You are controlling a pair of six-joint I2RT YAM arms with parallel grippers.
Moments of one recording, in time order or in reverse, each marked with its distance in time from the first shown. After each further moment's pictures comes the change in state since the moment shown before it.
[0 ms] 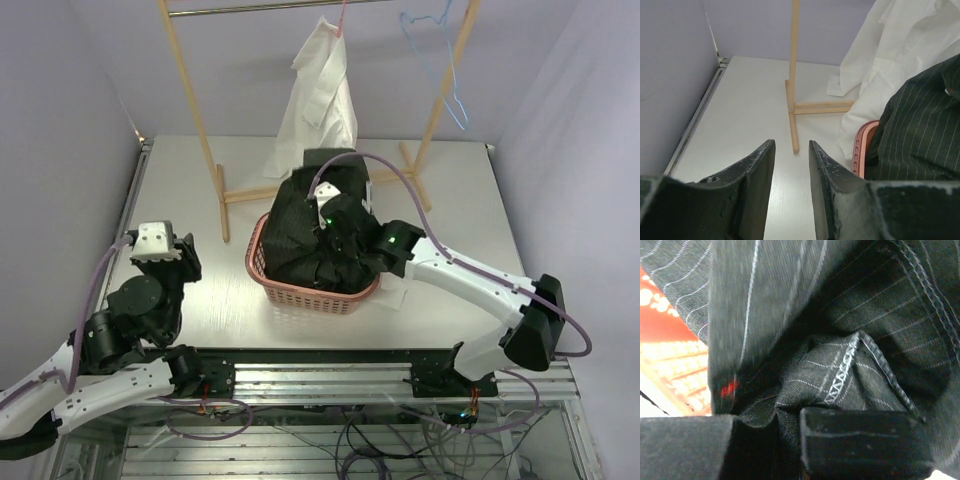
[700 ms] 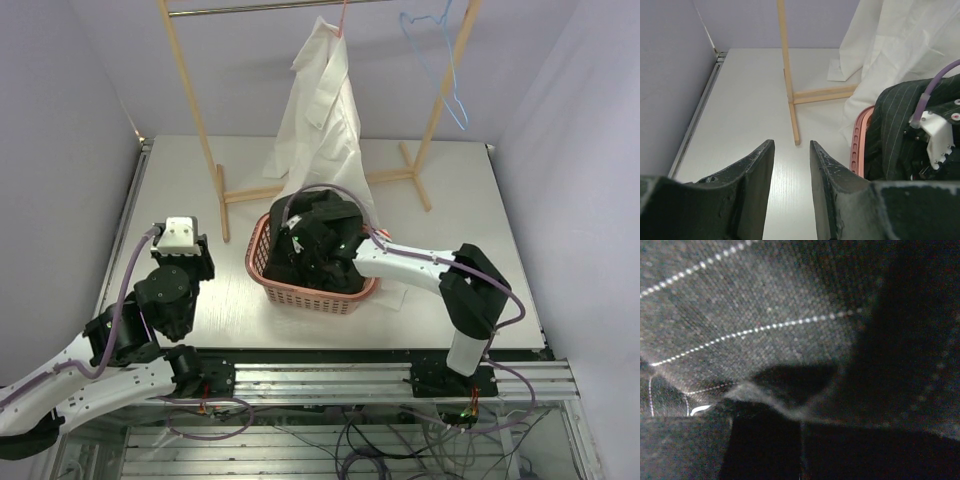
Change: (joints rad) left arm 0.039 0.105 0.002 -0.034 0.056 -0.021; right arm 0.000 0.330 -0.080 0.176 -0.195 0.056
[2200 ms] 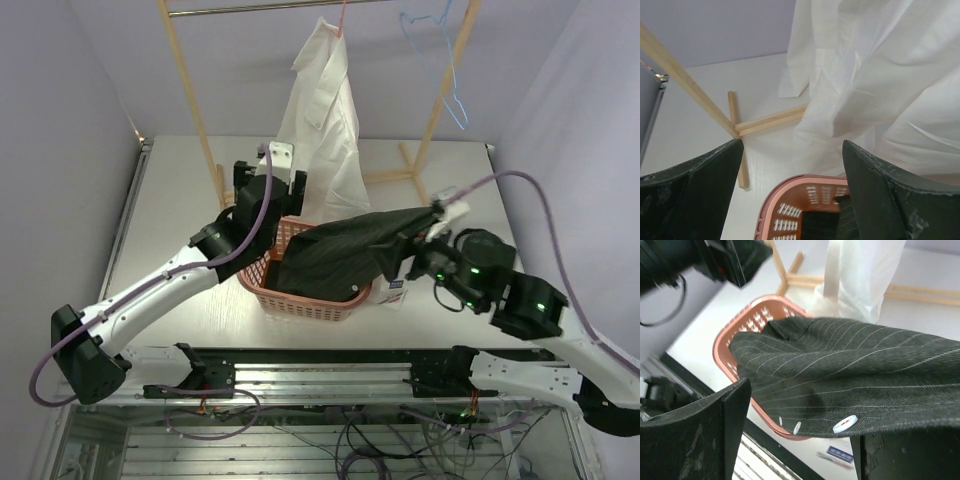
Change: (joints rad) left arm 0.220 0.726 0.322 0.332 0.340 0.086; right arm 0.085 -1.046 -0.122 -0.145 0.350 0.105
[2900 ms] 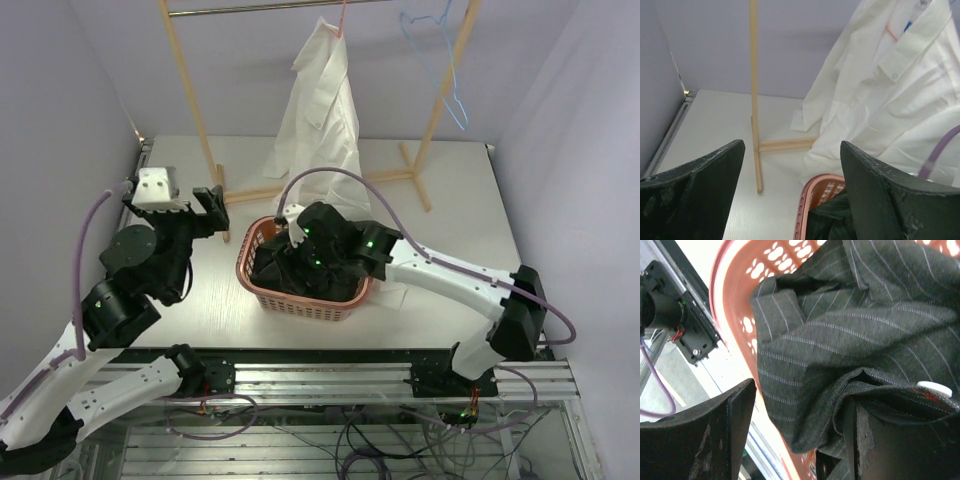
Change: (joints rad) left arm 0.007 -0.529 -0.034 -0.150 -0.037 -0.042; right arm 0.001 0.841 0.270 0.001 -0.498 -0.115
